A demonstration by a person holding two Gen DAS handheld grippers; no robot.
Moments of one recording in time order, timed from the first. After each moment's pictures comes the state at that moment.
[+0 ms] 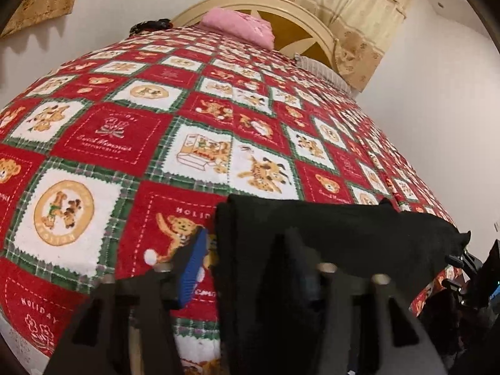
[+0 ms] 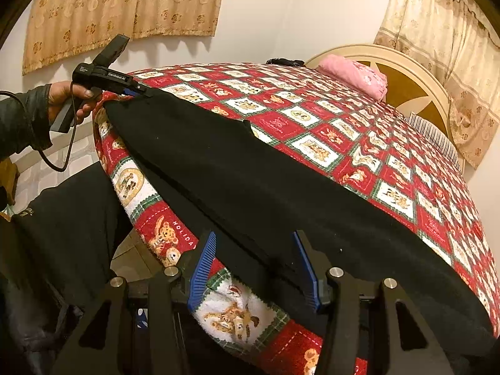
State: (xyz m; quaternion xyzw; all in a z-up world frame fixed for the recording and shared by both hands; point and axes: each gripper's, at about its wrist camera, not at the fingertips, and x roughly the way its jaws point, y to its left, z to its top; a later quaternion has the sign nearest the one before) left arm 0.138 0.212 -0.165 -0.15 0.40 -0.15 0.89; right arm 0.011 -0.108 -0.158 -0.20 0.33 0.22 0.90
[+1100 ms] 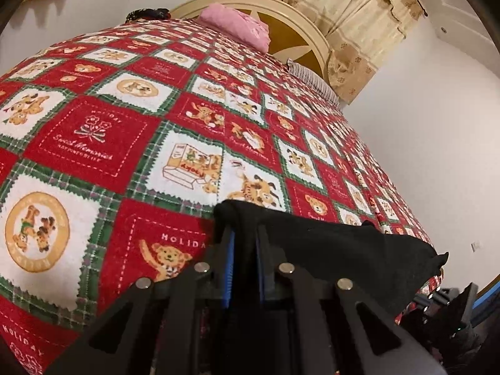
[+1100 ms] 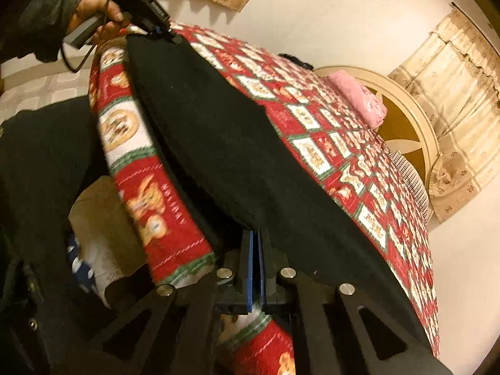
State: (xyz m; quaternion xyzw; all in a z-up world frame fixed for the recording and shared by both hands) left arm 0.162 0.223 -0.170 -0.22 0.39 -0.18 0.87; right arm -0.003 -0.079 -0.187 -0.36 0.33 0.19 0.85
